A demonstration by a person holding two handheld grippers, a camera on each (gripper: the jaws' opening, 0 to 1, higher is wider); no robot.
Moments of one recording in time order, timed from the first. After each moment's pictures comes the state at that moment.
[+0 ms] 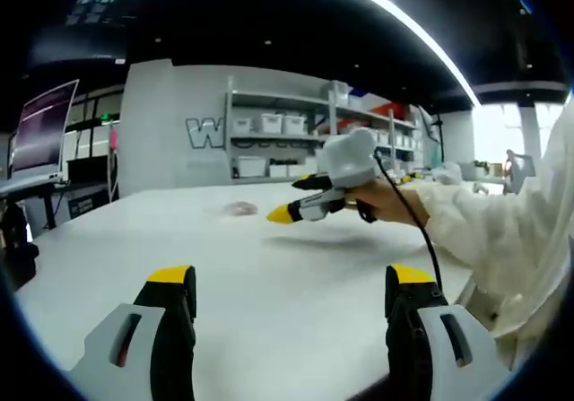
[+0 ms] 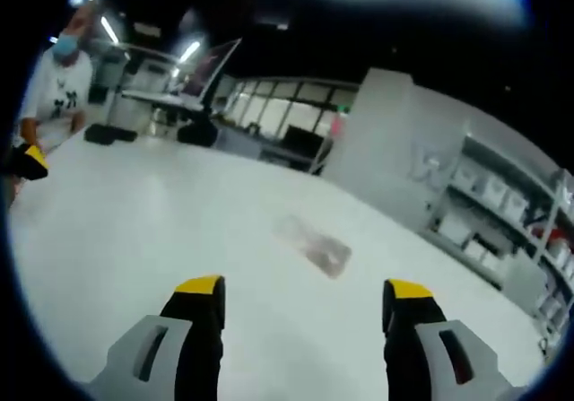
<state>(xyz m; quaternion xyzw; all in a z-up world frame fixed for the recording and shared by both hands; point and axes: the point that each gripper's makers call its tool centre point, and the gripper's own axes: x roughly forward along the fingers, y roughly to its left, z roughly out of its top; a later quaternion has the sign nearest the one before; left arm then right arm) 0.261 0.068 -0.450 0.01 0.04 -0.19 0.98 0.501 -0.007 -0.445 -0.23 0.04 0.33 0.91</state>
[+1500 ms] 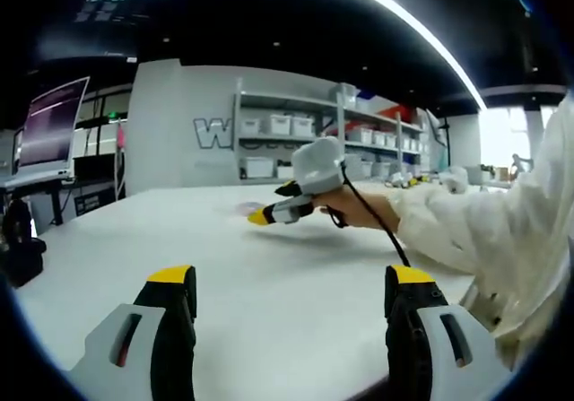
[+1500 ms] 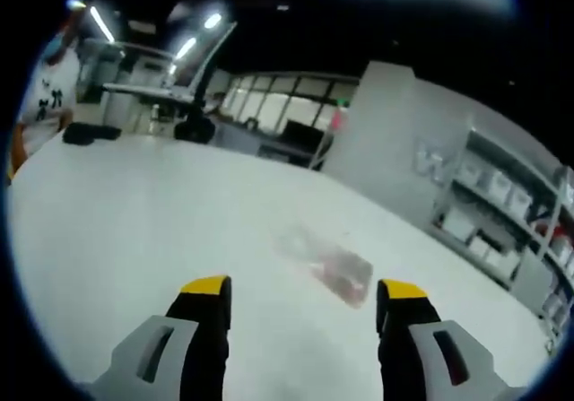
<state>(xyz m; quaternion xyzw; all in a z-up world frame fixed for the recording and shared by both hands) 0.260 0.084 -0.450 0.00 0.04 -0.18 0.98 0.535 0.041 -0.459 -0.23 0.06 0.32 0.92</state>
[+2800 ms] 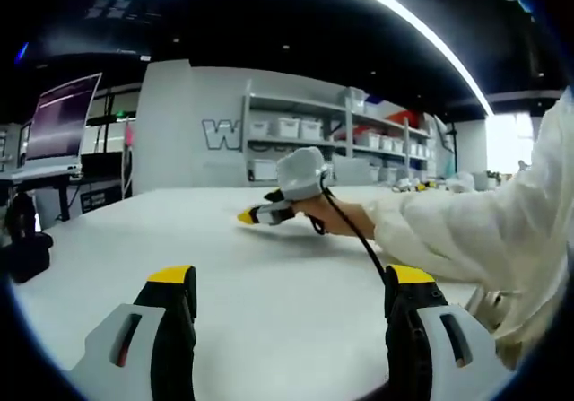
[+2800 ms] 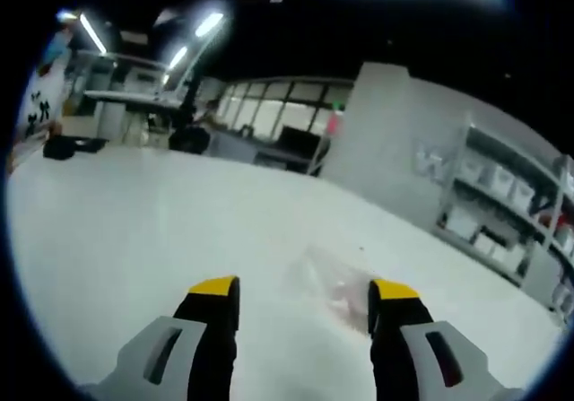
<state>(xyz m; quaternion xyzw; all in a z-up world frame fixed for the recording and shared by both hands) 0.262 0.101 -0.455 -0.01 0.03 -0.16 0.99 0.568 0.086 -0.469 -0.21 0.05 0.32 0.92</state>
